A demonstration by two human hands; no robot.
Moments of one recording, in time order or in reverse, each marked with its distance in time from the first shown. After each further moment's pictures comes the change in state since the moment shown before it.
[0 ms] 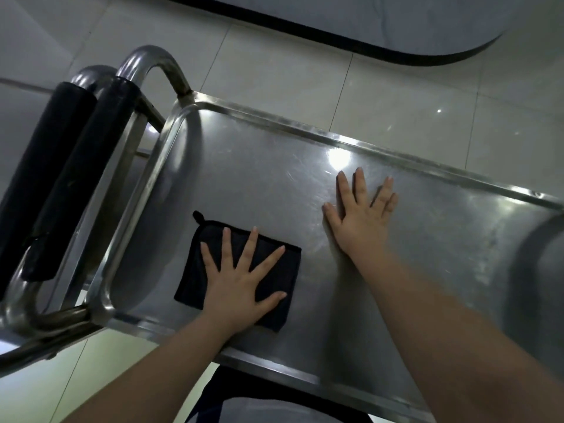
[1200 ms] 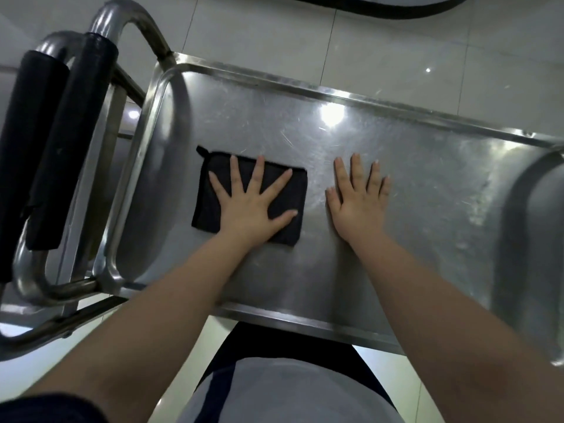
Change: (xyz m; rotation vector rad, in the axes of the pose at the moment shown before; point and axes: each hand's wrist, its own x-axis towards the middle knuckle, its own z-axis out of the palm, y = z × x) left_hand 0.076 0.000 -0.011 0.017 -0.031 -0.073; right_hand -0.055 0.003 0.012 0.071 -0.017 0.080
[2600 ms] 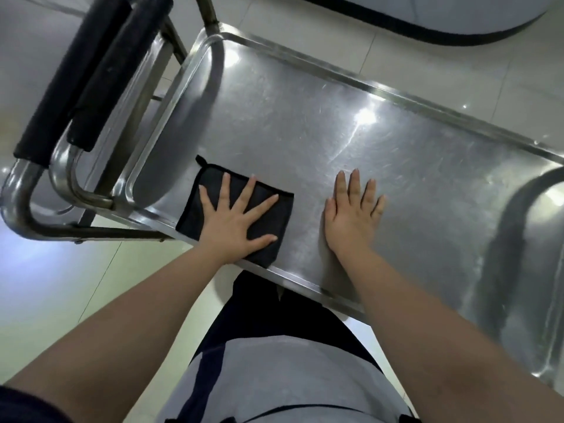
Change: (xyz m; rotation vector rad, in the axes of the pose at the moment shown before) left_hand -0.131 0.002 0.026 0.050 0.009 -0.022; right_hand -0.078 0.007 0.021 -0.020 -0.037 -0.070
